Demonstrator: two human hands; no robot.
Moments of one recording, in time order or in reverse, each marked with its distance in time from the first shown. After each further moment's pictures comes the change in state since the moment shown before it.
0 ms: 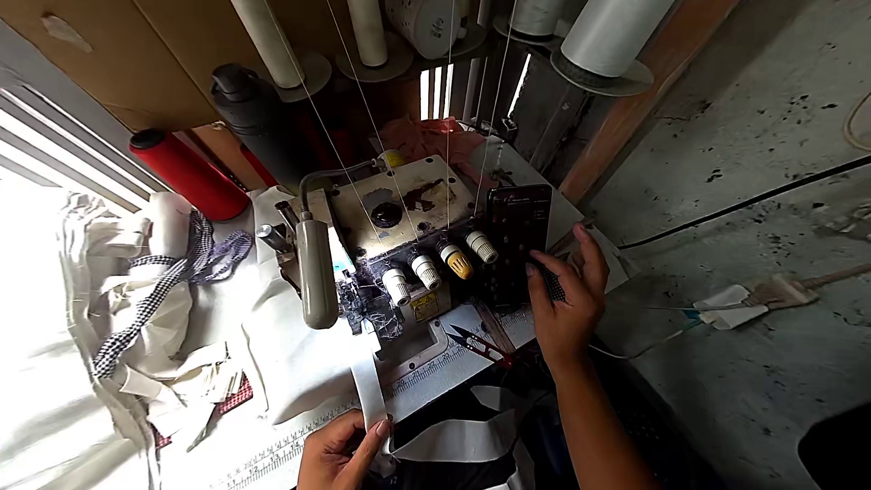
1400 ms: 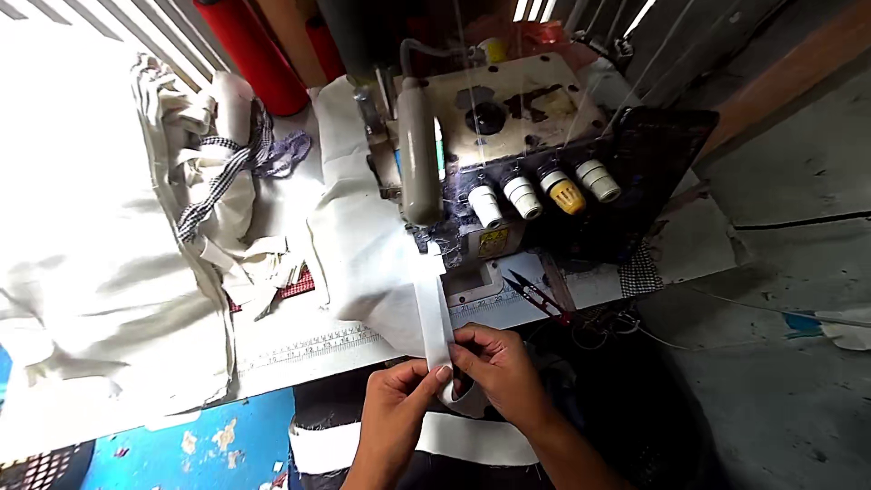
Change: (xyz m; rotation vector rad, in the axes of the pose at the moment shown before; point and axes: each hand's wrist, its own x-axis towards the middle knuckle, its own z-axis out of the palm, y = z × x) left_hand -0.034 0.038 0.038 -0.331 0.208 -0.353; right_hand -0.115 -0.128 -0.005 0.982 -0.945 0.771
